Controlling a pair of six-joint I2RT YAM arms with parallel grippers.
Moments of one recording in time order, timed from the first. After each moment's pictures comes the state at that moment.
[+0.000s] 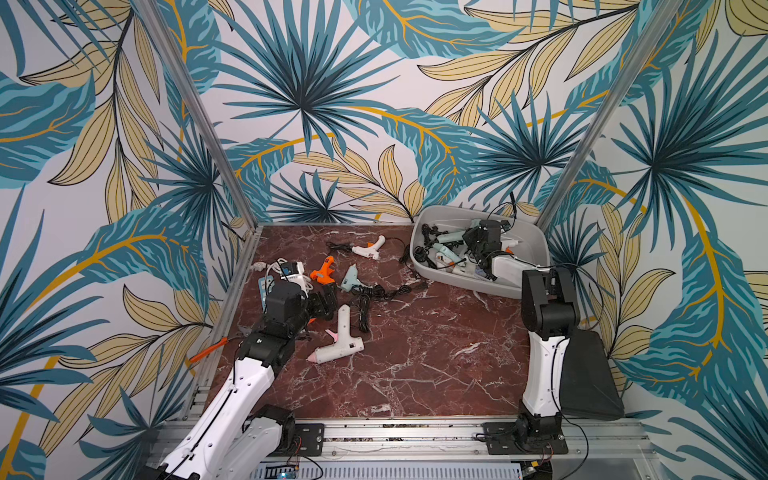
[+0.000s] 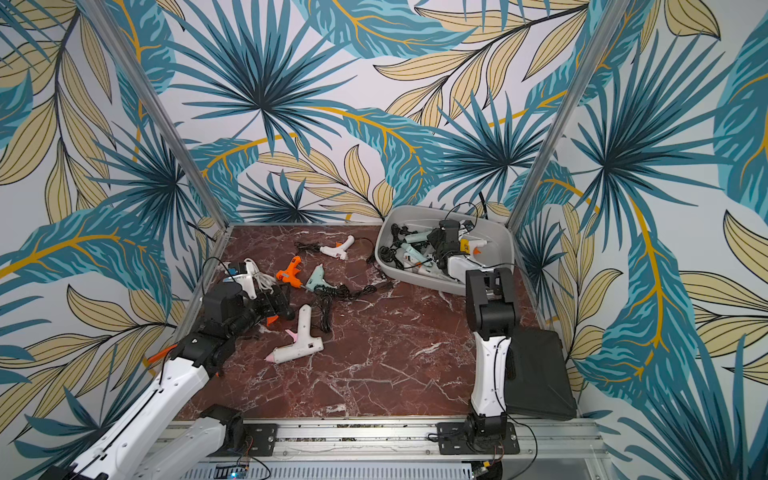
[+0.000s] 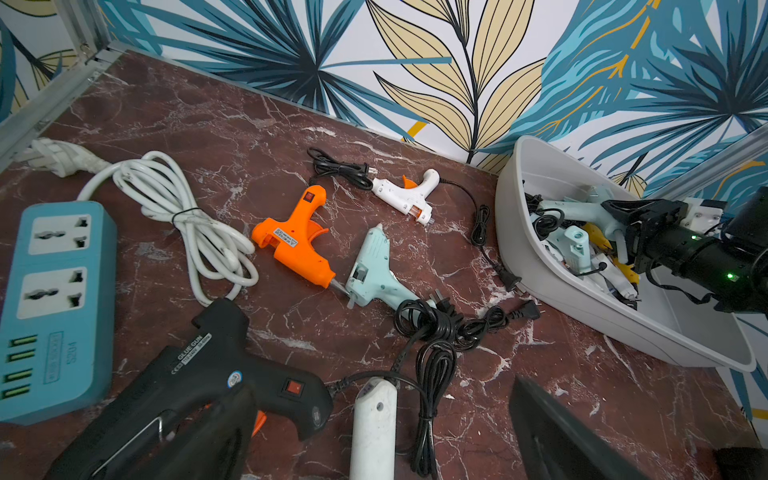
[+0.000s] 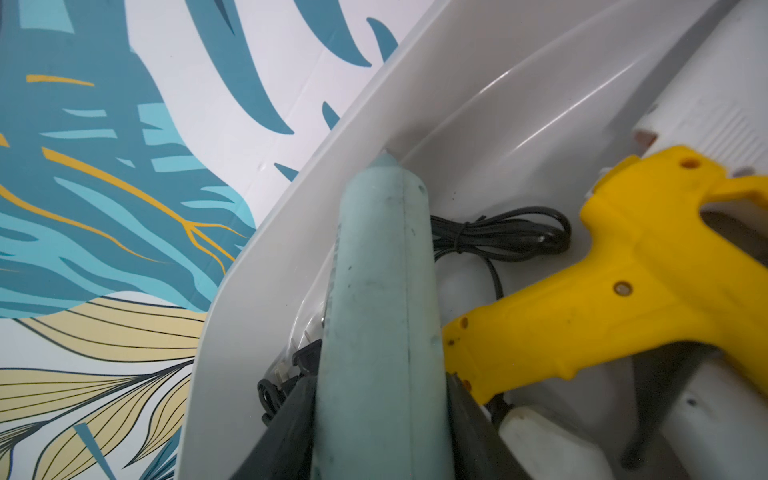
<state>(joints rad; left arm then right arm) -0.23 0.88 0.66 -0.23 -0.01 -0.47 0.06 2.19 1.51 0.23 0.13 0.97</state>
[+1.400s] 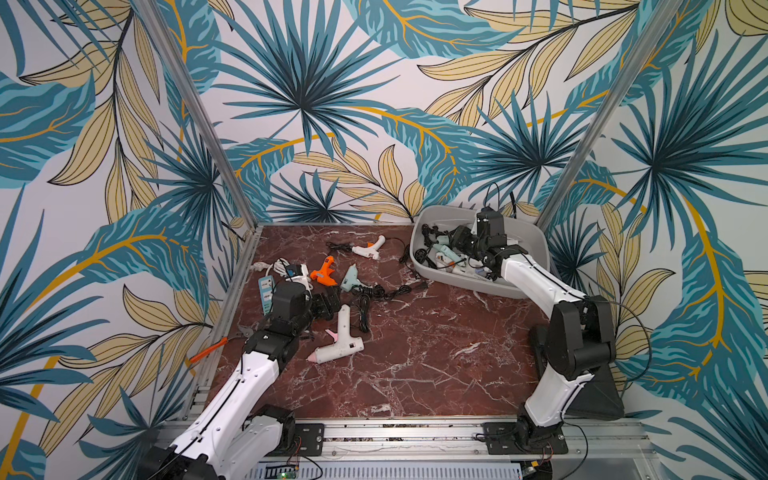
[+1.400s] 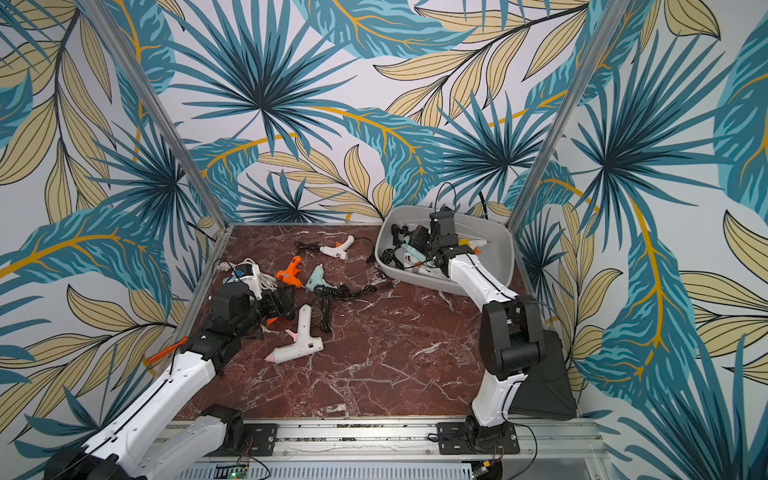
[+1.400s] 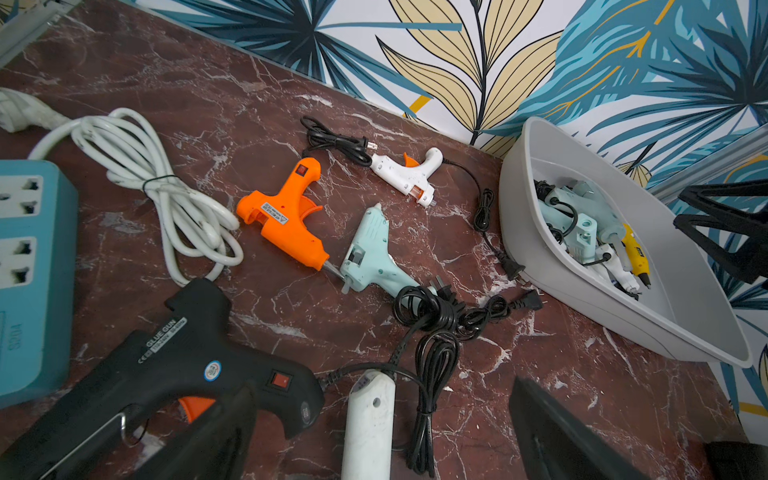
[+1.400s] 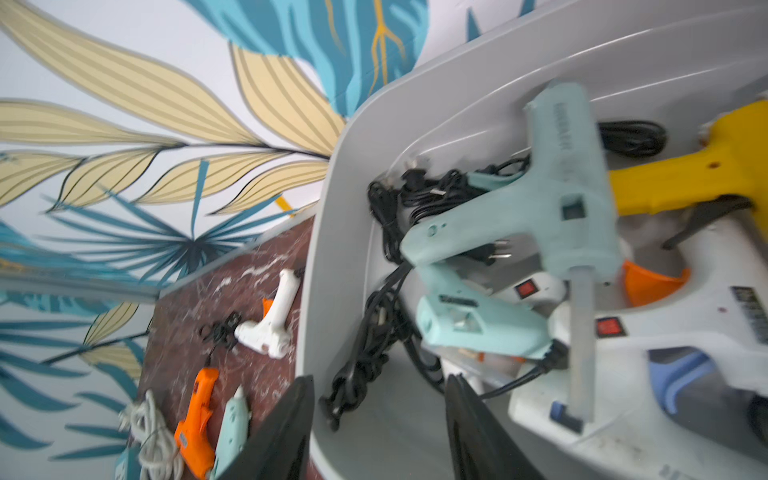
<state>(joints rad) -0.23 0.95 0.62 -0.17 0.02 -0.51 0.21 1.79 1.42 -0.20 -0.07 0.64</state>
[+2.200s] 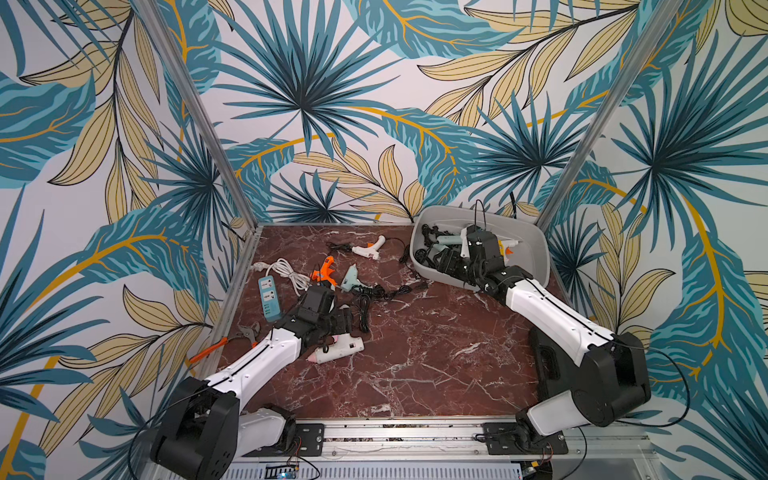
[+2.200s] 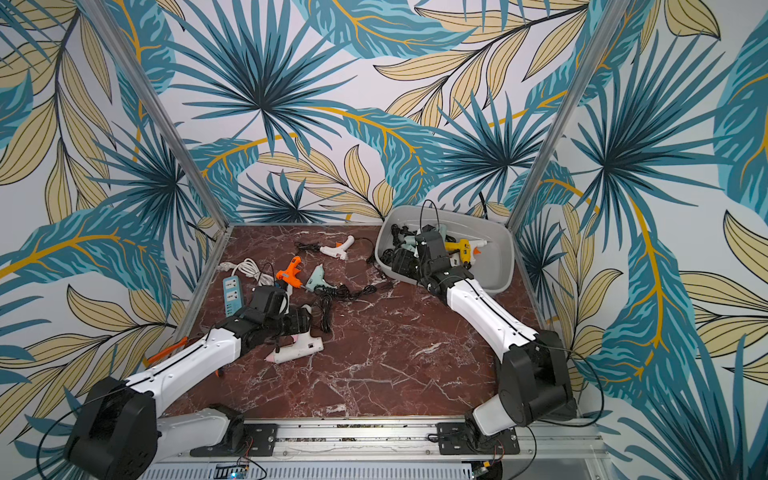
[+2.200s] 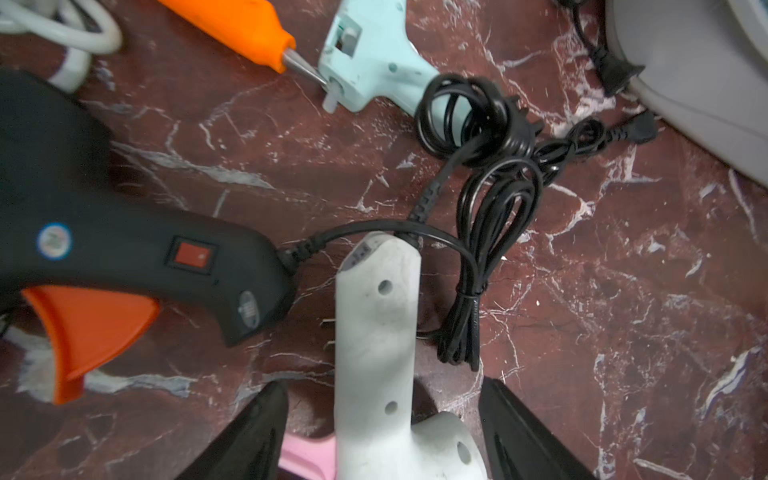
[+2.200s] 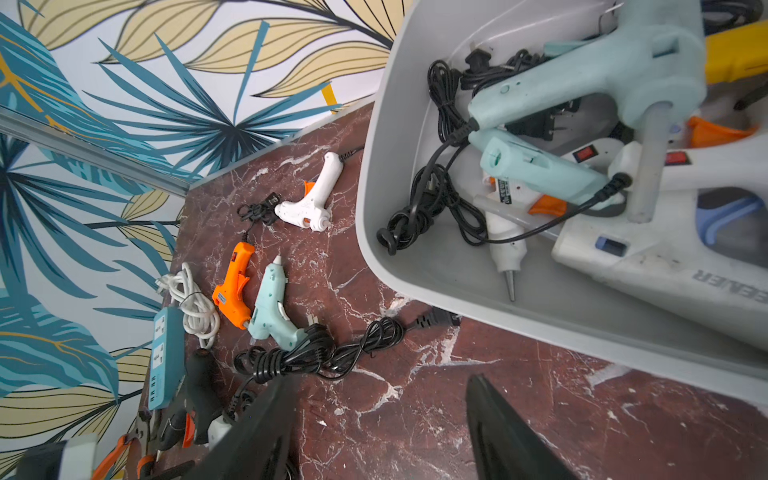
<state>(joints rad) -0.36 1.25 0.66 -0.33 0.05 -0.49 0.36 1.50 1.19 -0.30 -0.04 0.63</state>
